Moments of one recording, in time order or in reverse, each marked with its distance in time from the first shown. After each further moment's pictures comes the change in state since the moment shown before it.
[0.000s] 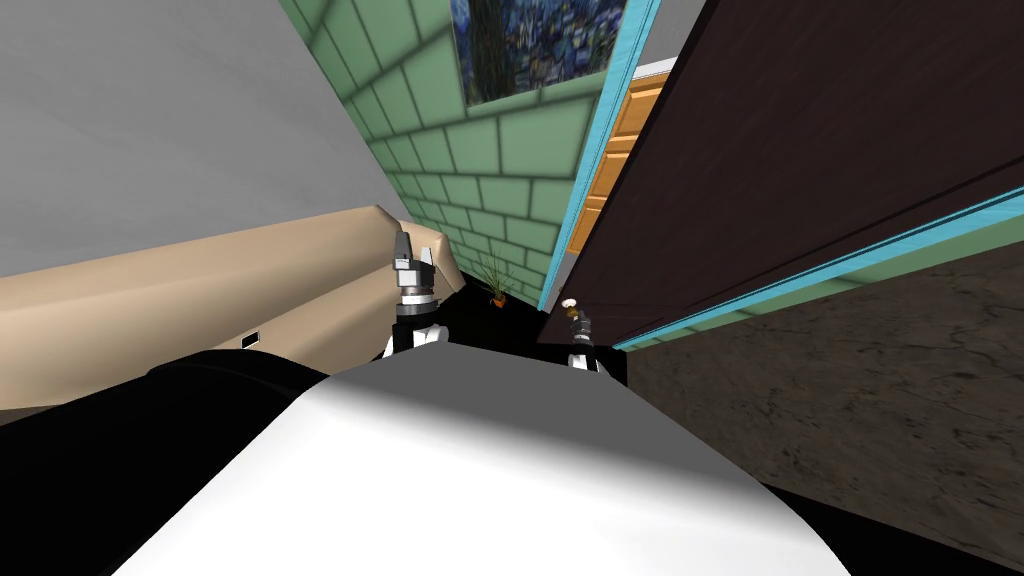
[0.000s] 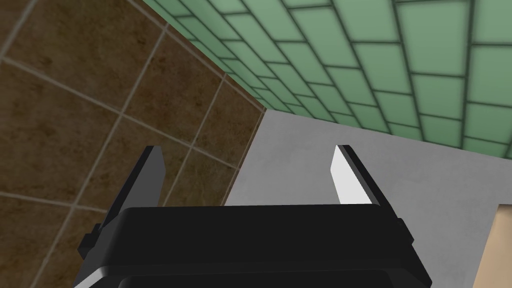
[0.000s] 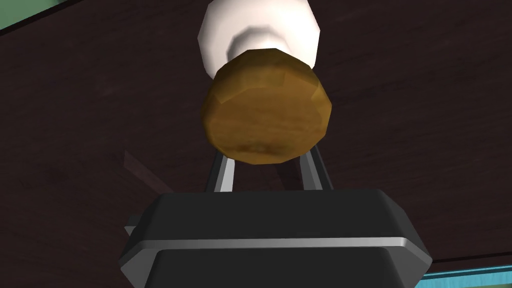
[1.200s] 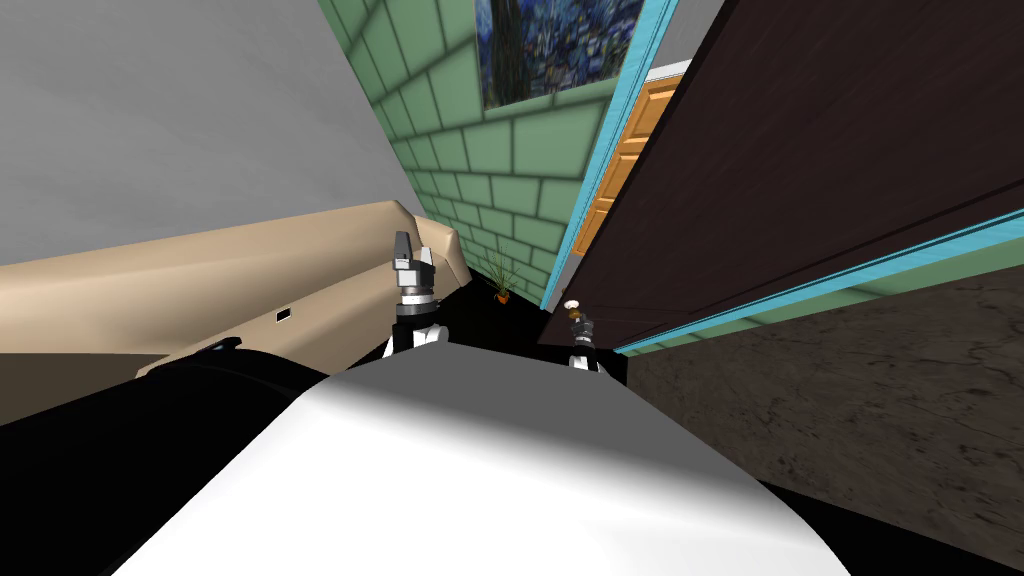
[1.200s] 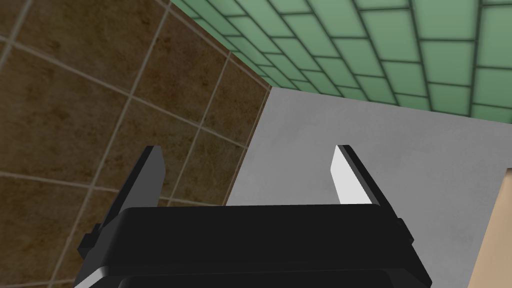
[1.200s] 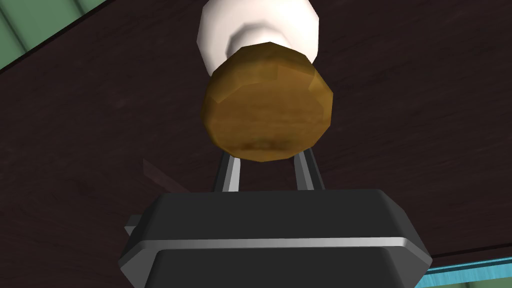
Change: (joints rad) arm -0.022 -0.011 0.019 0.076 -0.061 -0.034 -0.115
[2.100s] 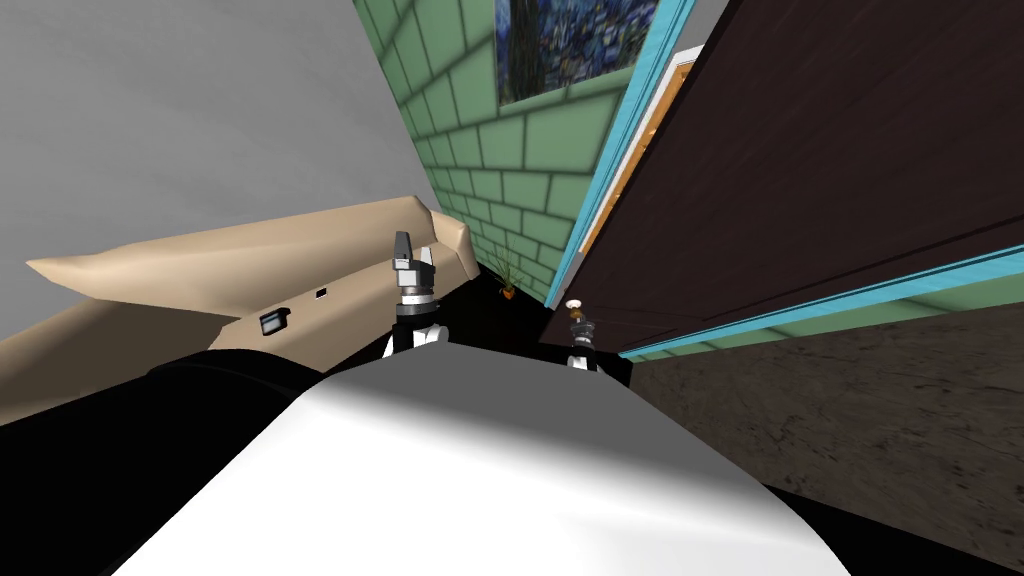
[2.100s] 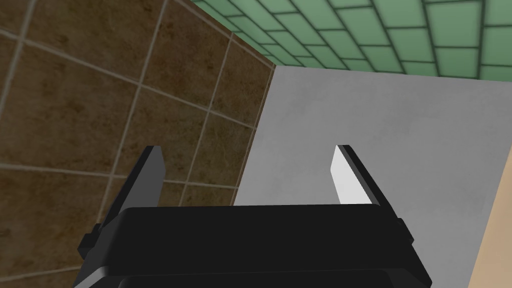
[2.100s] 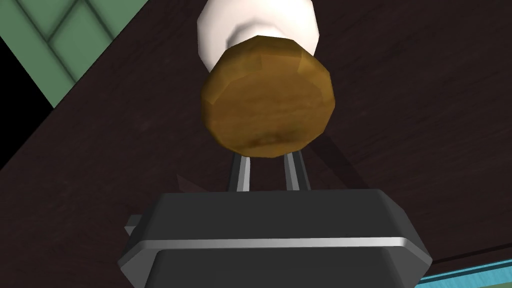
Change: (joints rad) arm 0.030 0.001 0.034 -0.054 -0.088 0.014 -0.149
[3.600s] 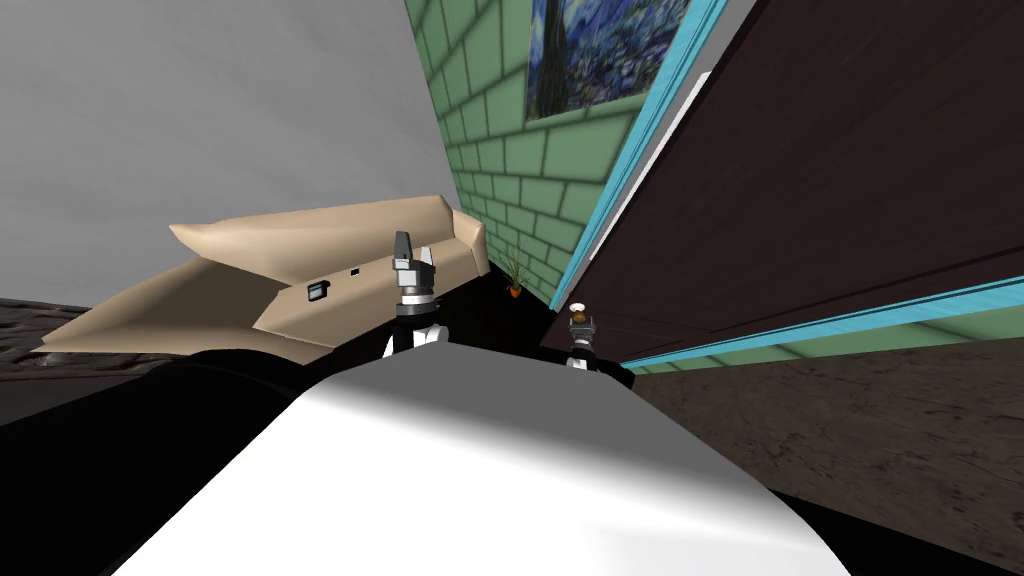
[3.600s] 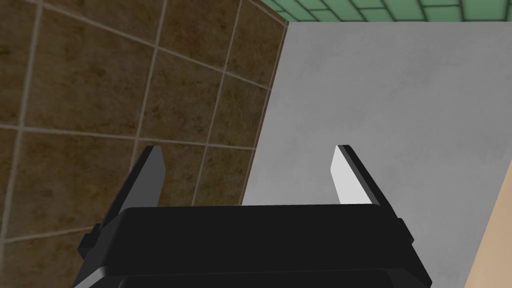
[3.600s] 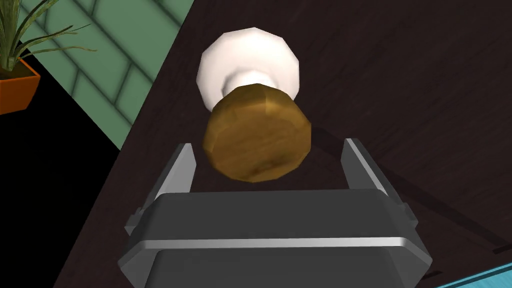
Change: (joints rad) arm 0.039 -0.009 0.057 -0.047 -0.121 0.001 -0.221
